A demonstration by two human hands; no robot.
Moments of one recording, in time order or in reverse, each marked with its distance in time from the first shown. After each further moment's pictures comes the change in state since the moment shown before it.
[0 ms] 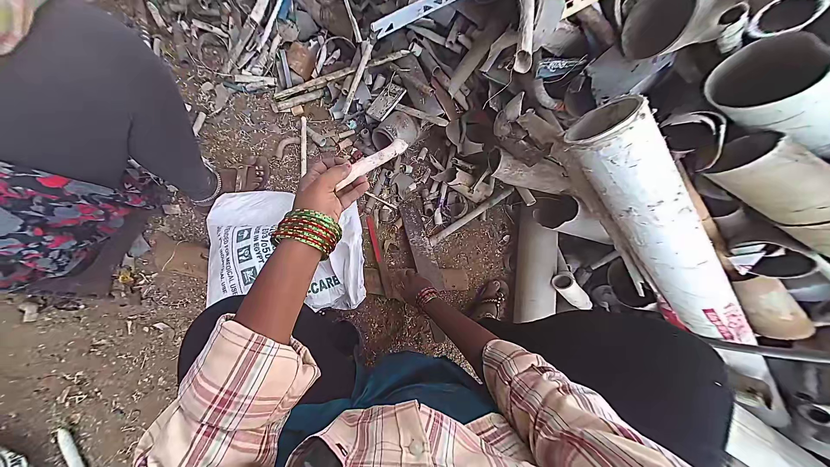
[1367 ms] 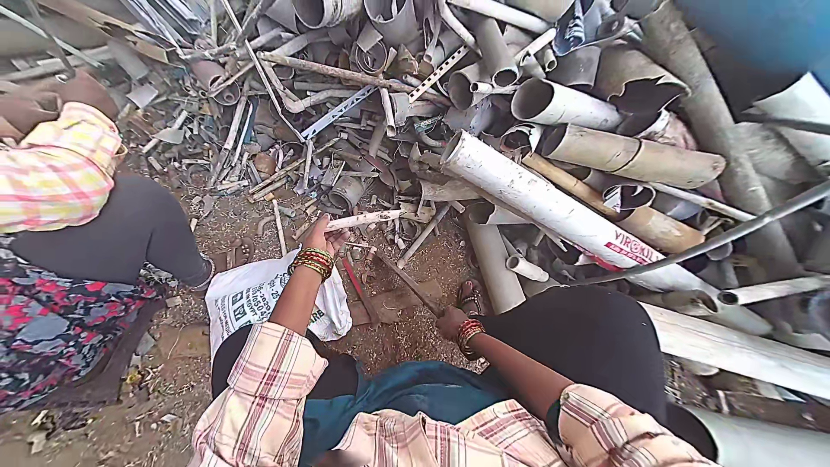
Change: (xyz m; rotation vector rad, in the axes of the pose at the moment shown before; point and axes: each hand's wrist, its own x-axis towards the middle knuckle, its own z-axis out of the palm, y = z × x) left_hand -0.034 -0.042 0.040 0.024 -0.052 -0.075; right_hand -0.182 0.080 0.013 0.568 0.109 0.298
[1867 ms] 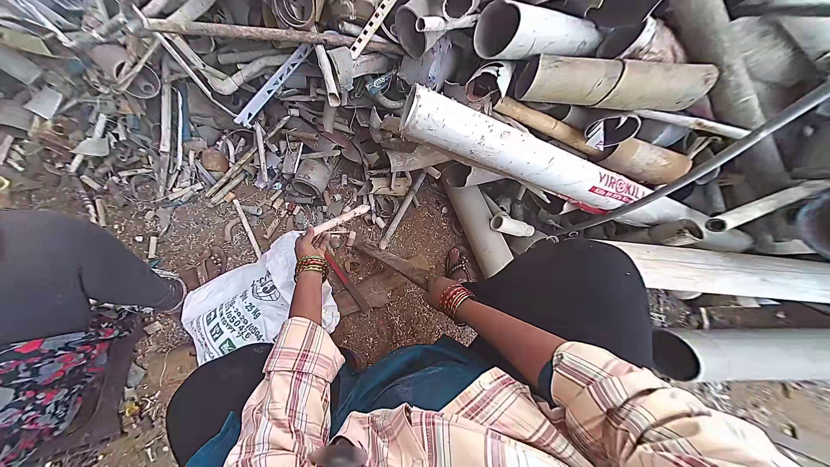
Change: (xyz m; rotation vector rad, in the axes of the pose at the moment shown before) left_hand 0.086 -0.103 0.011 -0.020 0.100 0.024; right_hand -0.011 -0.009 -0.029 -0.255 -0.054 -0.023
